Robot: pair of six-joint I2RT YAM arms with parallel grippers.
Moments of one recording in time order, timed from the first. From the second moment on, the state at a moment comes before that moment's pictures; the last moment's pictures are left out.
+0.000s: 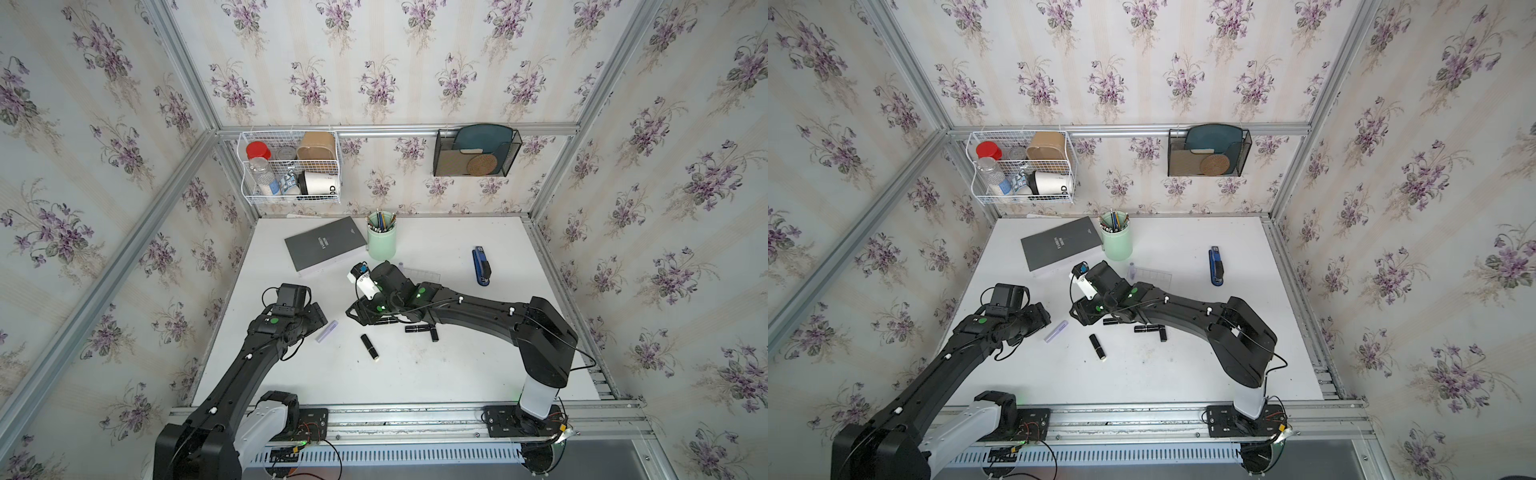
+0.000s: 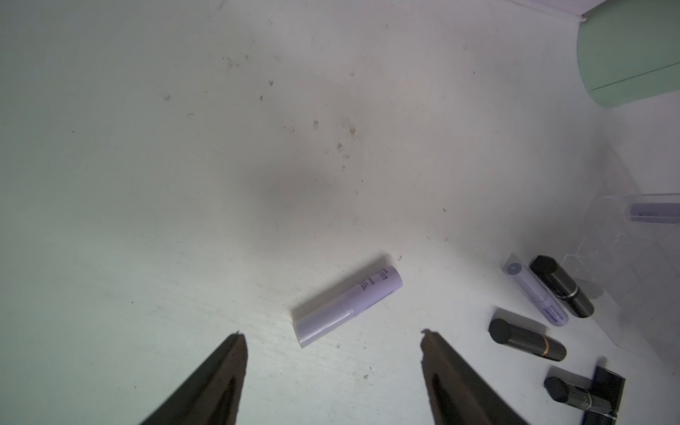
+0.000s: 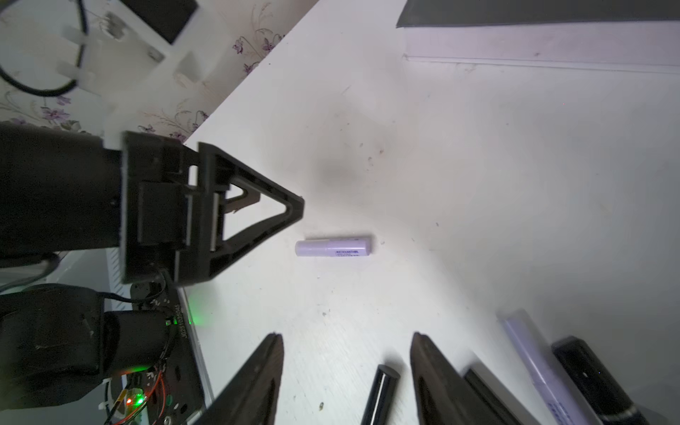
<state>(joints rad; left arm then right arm) -0.16 1.01 0.62 -0.70 0.03 -0.70 1.02 1.85 1.36 -0.23 -0.26 0.28</state>
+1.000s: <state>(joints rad) 0.11 0.79 0.71 -0.80 -0.03 -0.71 1.07 2.44 1.96 -0.47 -0.45 0.10</state>
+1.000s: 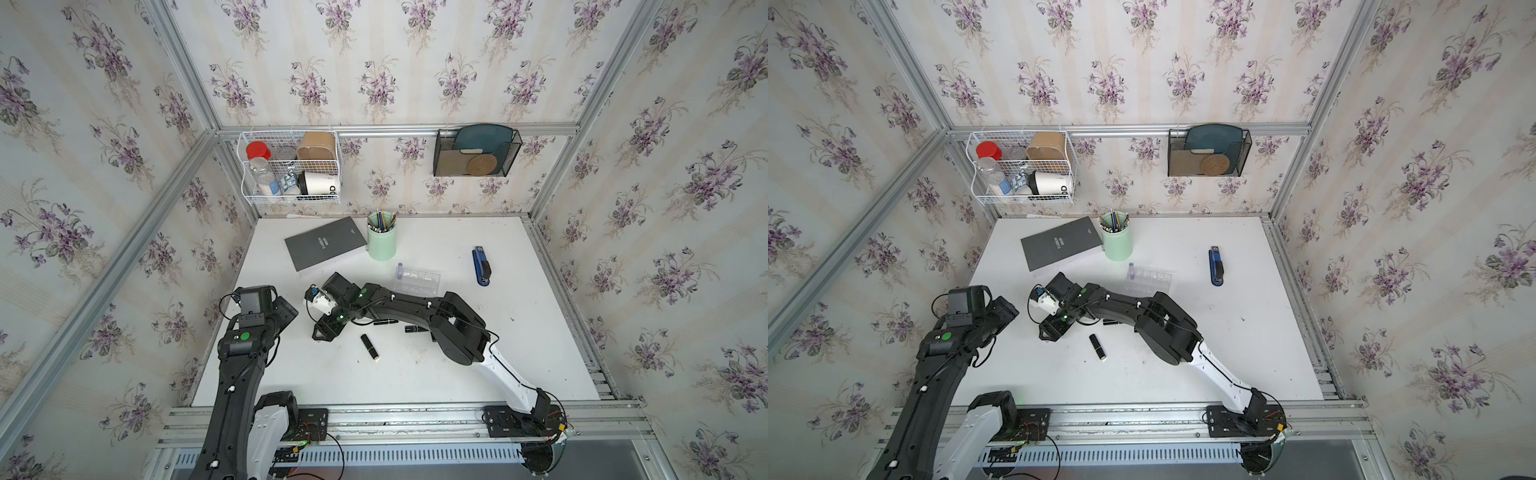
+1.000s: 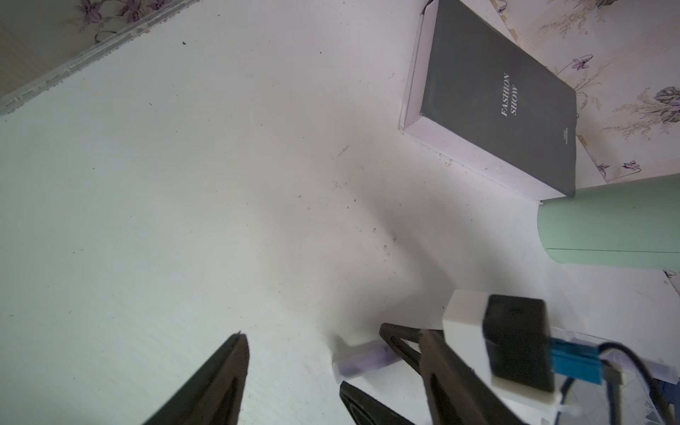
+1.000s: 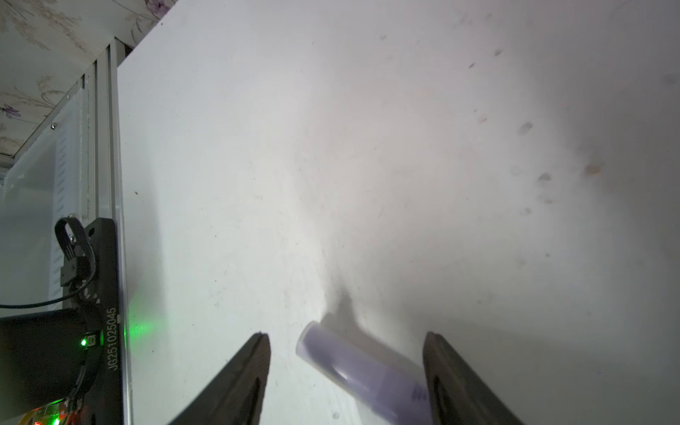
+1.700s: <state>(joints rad) 0.11 0.77 0.70 -0.80 0.00 -0.70 1.17 2.45 1.99 -0.52 -0.12 0.18</state>
